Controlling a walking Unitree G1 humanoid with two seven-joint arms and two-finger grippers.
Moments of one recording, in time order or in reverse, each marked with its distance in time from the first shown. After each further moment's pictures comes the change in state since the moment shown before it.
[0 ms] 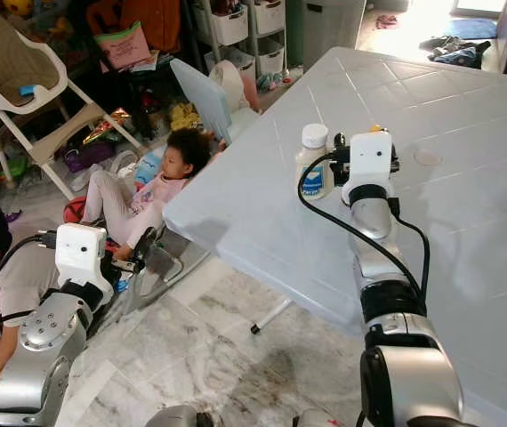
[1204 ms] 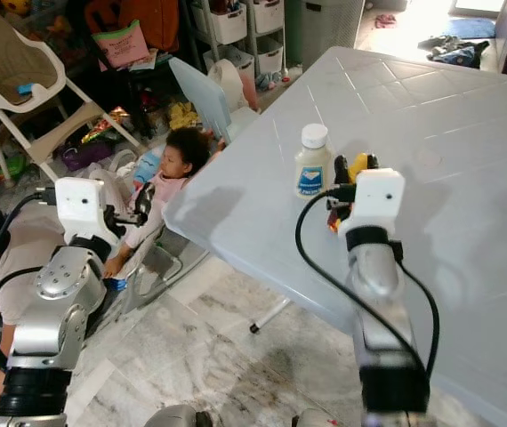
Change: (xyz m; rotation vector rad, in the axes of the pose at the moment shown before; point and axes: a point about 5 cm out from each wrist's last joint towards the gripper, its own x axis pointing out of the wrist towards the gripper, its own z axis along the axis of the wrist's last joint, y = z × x) left arm 0.049 0.004 0.039 -0.069 -0.109 0.092; right arm -0.084 0.023 0.018 0.197 -0.051 0.108
